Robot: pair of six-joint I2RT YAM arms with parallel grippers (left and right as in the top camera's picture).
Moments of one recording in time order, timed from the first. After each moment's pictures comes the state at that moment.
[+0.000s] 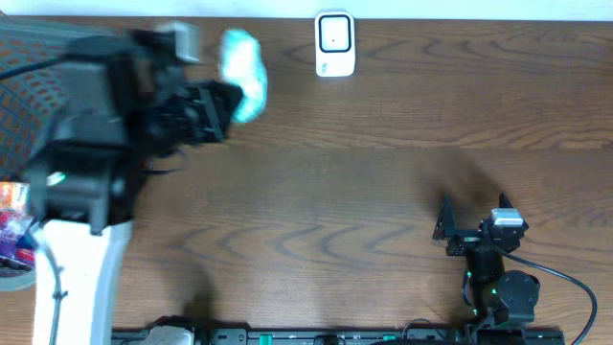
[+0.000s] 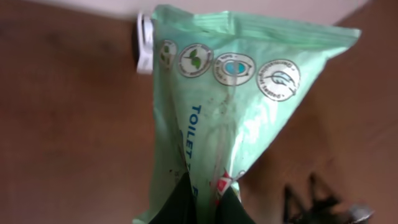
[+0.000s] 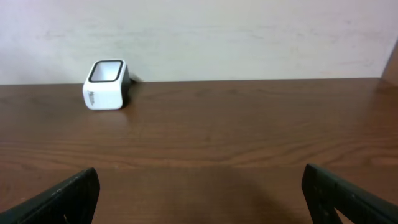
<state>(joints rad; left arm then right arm) -0.16 1.30 1.66 -1.04 0.46 -0.34 -0.01 0.01 0.01 -0.07 -0.03 0.04</state>
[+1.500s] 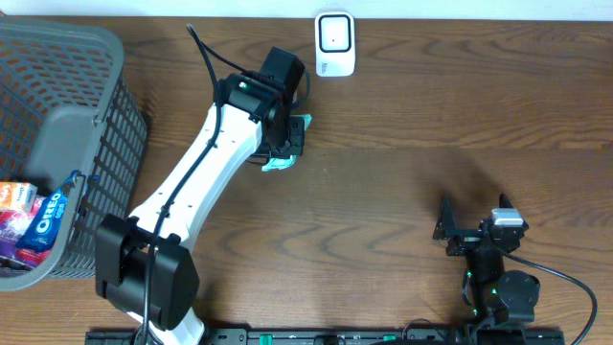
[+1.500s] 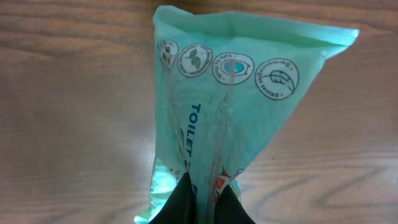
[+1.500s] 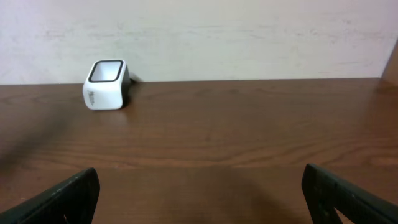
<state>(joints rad) -0.44 1.80 1.59 -1.12 0.06 -0.37 -0.01 0.01 0.01 -0.07 -0.03 0.04</state>
